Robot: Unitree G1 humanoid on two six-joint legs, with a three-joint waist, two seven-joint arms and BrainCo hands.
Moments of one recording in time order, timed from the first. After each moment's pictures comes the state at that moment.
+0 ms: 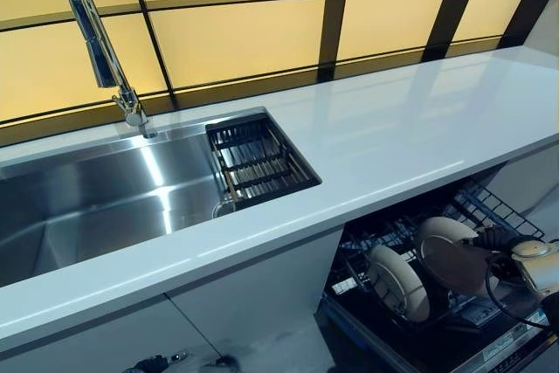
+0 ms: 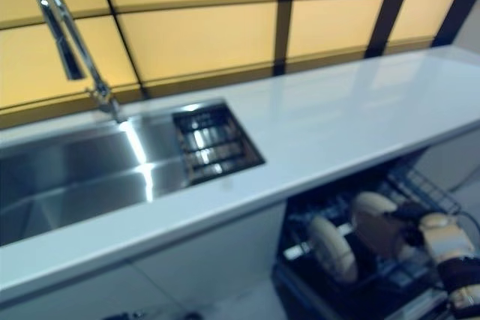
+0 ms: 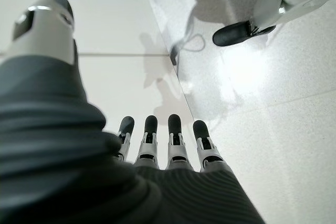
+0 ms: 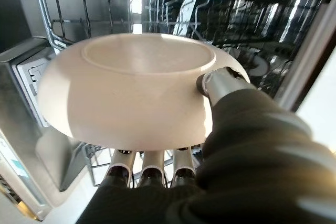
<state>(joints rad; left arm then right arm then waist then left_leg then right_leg) -0.09 0.44 -0.13 0.98 -0.33 0.25 0.00 -0.42 -0.90 0.13 0.58 0.17 0.55 0.15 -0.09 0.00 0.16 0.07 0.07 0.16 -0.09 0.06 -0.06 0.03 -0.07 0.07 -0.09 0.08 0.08</state>
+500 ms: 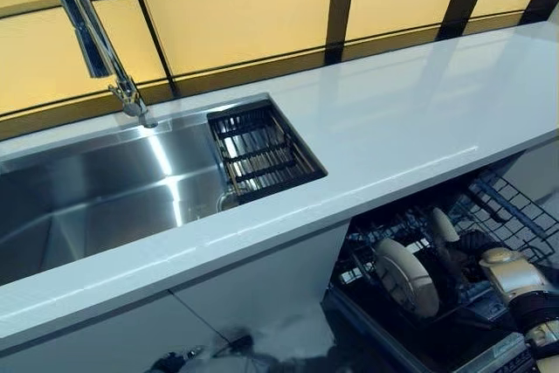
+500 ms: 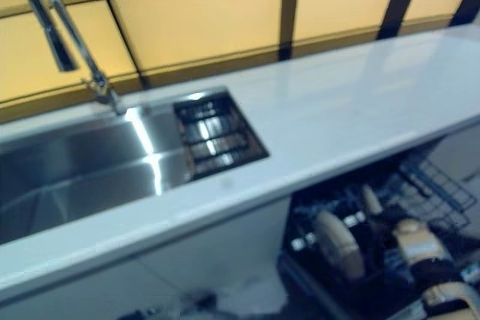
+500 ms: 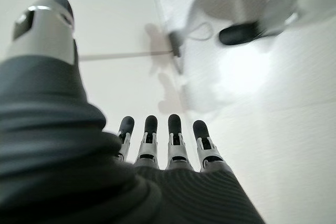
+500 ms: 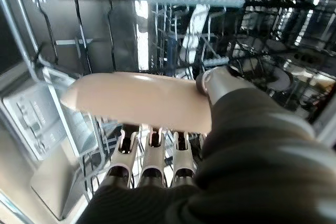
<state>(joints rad) -0.12 0.28 -0.16 1.14 -0.34 0.09 0.13 -0.46 -0.76 0.20 0.61 0.17 0.54 -0.02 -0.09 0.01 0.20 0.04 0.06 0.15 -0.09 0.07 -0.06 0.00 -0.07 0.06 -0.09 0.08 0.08</state>
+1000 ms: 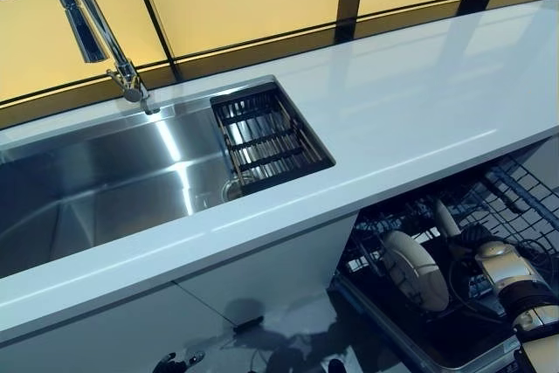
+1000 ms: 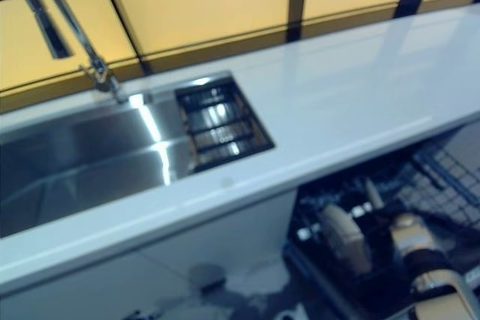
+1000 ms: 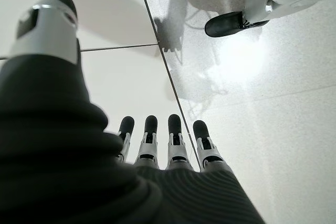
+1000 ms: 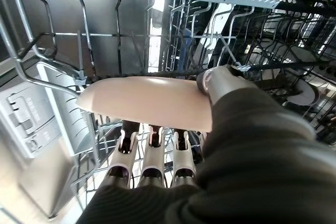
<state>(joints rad) -0.06 0.30 -0.18 1.10 -0.33 -0.03 0.14 -0.55 -0.77 0.20 0.76 0.05 0.48 -0.01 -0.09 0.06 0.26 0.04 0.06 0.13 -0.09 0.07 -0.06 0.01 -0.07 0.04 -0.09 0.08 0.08</state>
